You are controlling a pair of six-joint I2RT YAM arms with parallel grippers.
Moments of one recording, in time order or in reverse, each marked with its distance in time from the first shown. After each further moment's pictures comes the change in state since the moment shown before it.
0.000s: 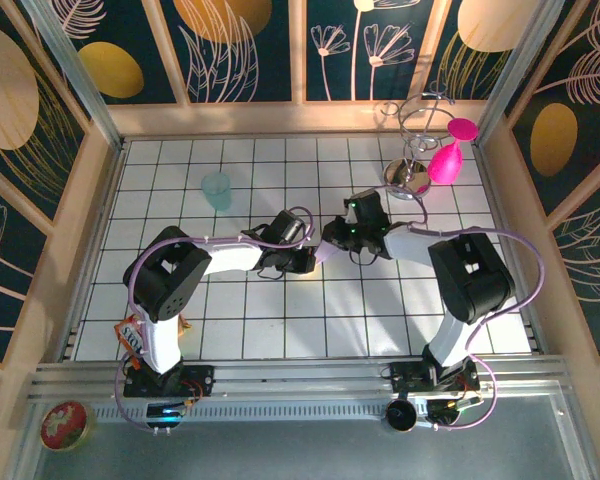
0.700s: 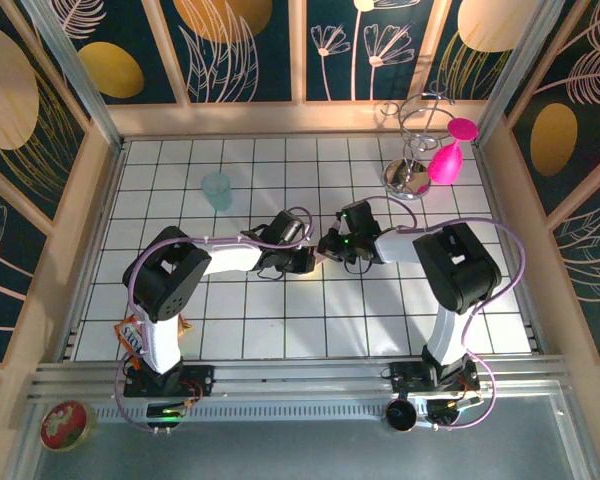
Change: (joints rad) left arm 0.002 -0.004 -0.013 0.019 0.003 -0.016; right arm 0.008 0.094 -0.023 0.034 -0.018 0.004
